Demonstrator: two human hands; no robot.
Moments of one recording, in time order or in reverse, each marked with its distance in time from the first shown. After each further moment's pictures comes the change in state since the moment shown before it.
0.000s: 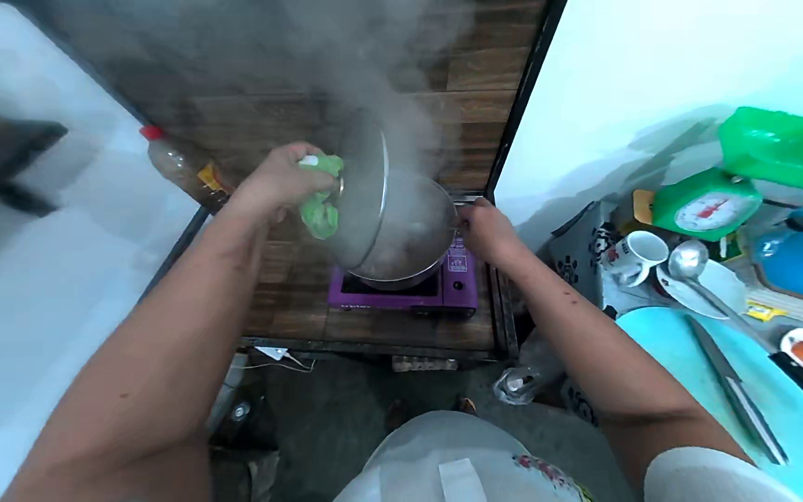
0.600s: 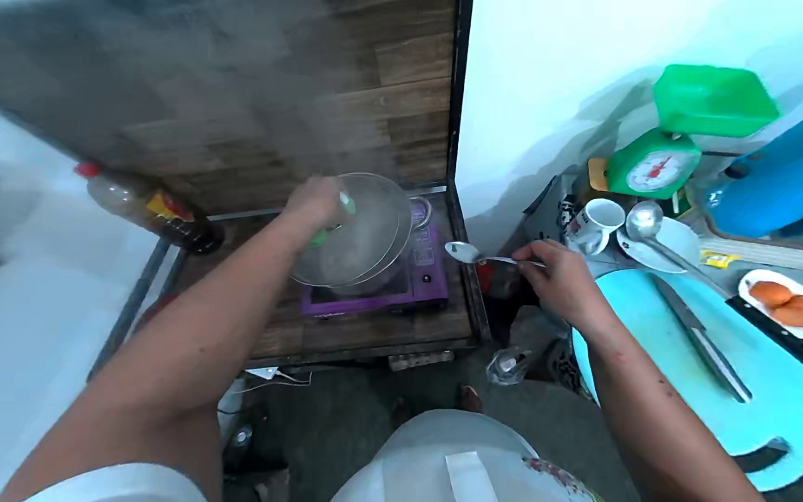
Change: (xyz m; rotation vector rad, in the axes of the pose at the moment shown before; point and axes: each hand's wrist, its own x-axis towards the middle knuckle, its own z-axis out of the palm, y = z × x) left_hand 0.050 0.023 0.106 0.848 -0.189 0.138; right_hand -0.146 0.113 -0.023 0.222 0.266 0.138
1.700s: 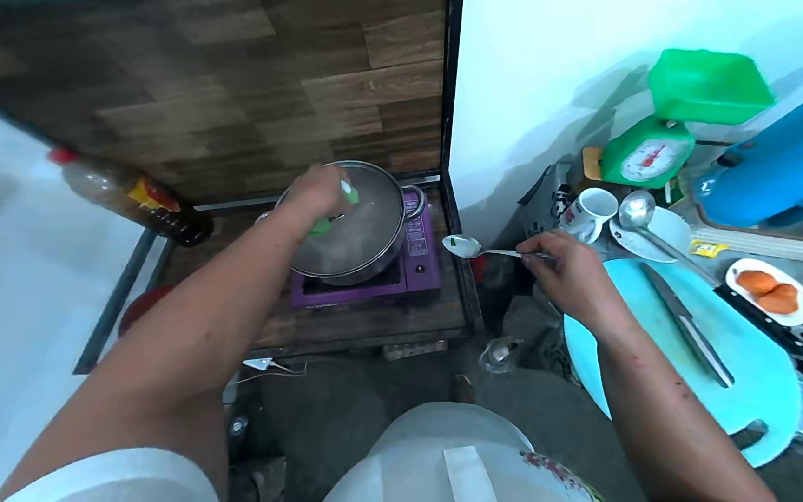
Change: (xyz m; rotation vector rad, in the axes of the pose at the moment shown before) left_hand 0.007 0.013 0.009 -0.005 -0.032 0.003; right_hand -0.016 -0.002 -0.016 -0.036 0.054 -0.087
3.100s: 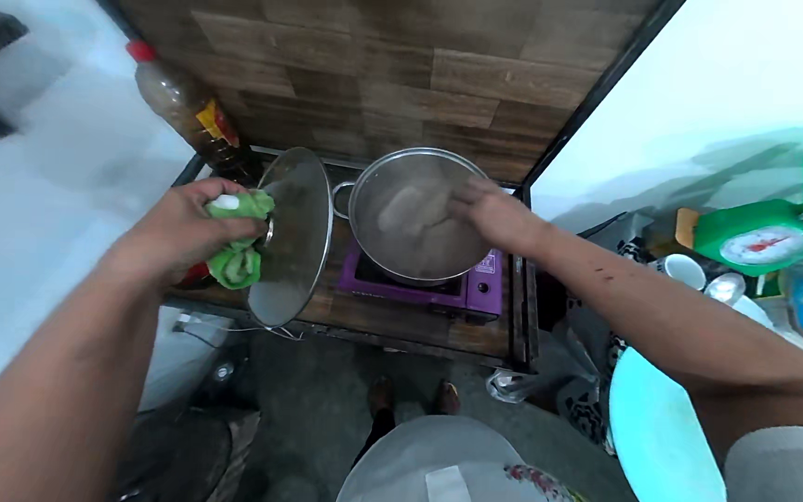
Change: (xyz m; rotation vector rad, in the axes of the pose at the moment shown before) left_hand -0.153 -0.218 0.009 -0.818 0.274 -0.352; right_hand 0.185 -0.133 0.142 -0.376 -0.425 -0.947
